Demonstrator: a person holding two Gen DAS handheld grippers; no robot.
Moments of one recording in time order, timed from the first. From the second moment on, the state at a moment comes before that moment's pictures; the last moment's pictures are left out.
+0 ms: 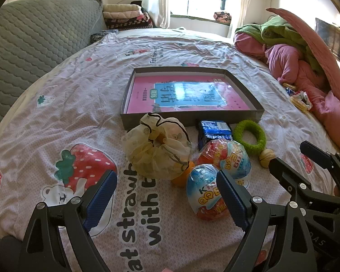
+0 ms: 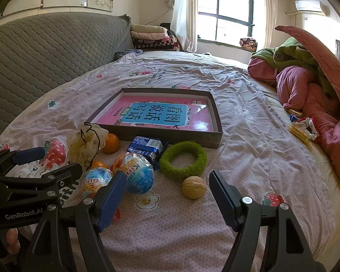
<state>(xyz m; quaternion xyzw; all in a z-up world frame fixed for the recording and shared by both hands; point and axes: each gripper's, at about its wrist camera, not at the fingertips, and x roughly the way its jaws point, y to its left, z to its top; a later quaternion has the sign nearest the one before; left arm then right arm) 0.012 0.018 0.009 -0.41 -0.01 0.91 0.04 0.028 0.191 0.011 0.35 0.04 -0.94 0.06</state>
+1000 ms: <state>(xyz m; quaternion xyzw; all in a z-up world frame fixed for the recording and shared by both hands) 0.012 -0.003 0.008 -0.41 -0.02 0.91 0.02 0.037 0.177 0.012 0.36 0.04 -0.93 0.09</state>
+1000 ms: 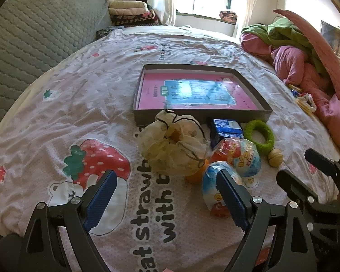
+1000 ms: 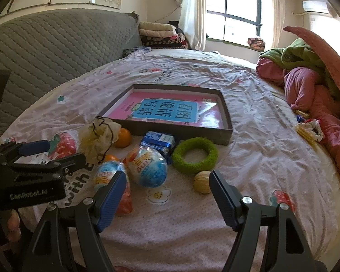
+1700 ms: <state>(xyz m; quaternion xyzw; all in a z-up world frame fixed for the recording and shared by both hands) 0.007 -0.017 0.003 -0.42 -0.03 0.90 0.02 0.043 0.151 -0.007 0.39 0.04 -0.90 0.15</state>
